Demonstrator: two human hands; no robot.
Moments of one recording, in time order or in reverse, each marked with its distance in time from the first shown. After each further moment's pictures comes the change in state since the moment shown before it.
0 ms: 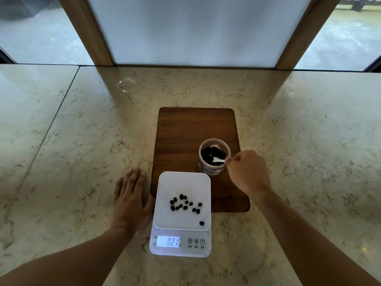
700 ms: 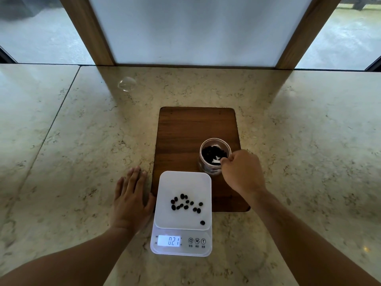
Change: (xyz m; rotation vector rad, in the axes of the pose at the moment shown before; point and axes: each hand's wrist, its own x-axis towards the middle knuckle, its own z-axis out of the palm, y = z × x) left_hand 0.000 0.000 -0.001 0.008 -0.007 0.000; right_hand -0.004 -0.010 0.006 -0.095 -0.048 -0.053
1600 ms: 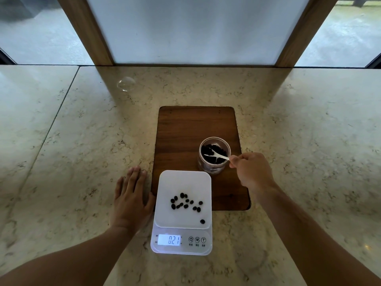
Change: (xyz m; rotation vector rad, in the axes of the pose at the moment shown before) left_hand 0.000 0.002 -0.002 -0.002 0.004 0.004; right_hand 0.004 0.021 -0.008 0.377 -0.071 0.247
